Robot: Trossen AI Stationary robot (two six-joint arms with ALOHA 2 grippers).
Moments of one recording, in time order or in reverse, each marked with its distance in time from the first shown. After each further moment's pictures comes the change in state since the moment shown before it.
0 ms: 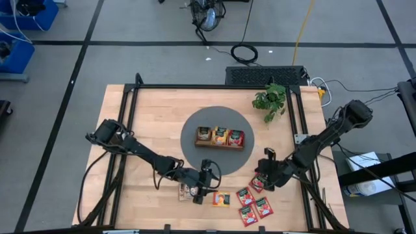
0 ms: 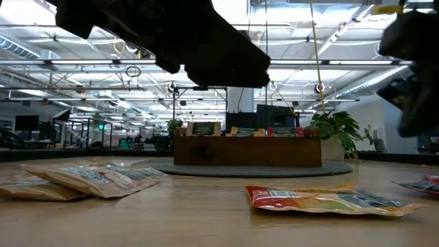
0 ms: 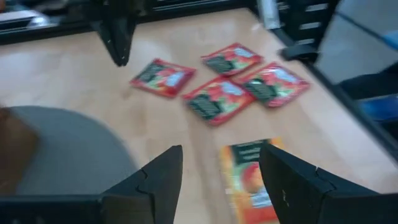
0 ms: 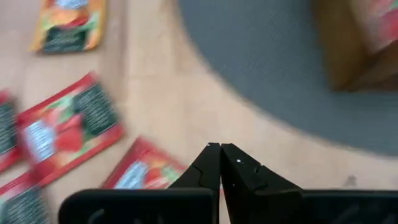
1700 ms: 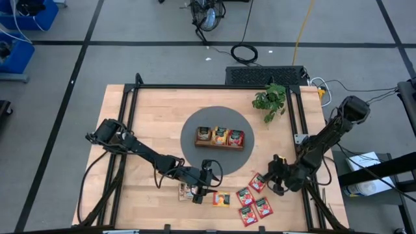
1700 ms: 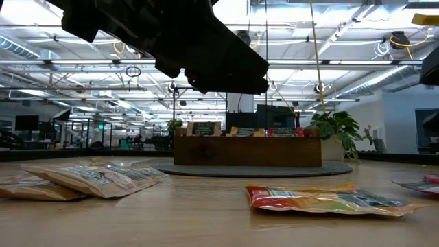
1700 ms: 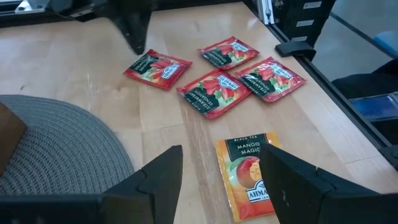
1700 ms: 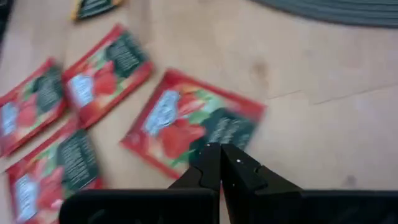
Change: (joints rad) left arm 0.020 0.000 0.001 -0.021 0.049 -0.033; right arm 0.204 -0.056 -0.208 0.178 0.046 0.358
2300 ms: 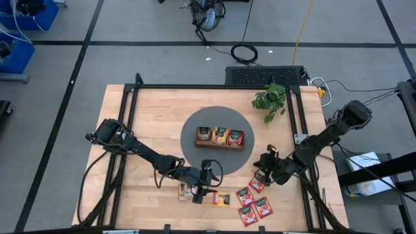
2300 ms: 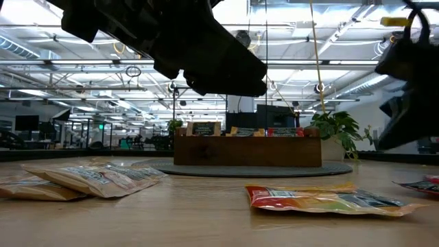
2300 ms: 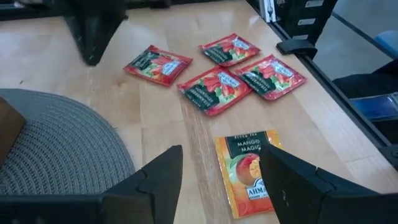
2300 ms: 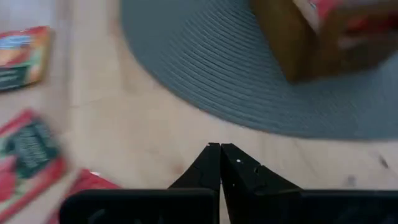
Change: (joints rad) left arm 0.000 0.000 0.000 -0.011 0.000 -0.017; right arm -0.201 0.078 0.059 0.036 0.128 -0.243
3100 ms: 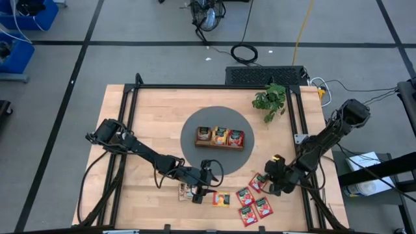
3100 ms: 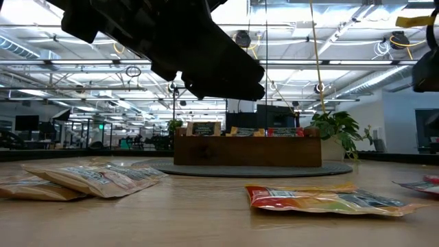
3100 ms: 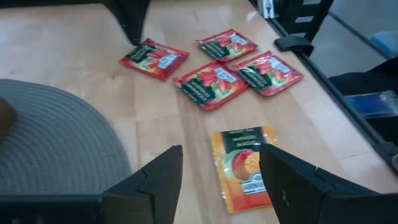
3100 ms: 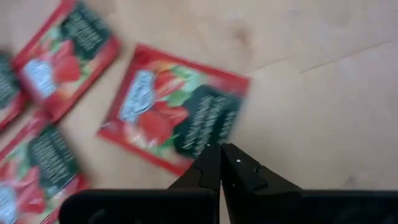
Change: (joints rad) left arm 0.000 0.000 0.000 -0.014 0.018 -0.028; right arm 0.139 0.003 0.069 -0.253 -0.269 0.332
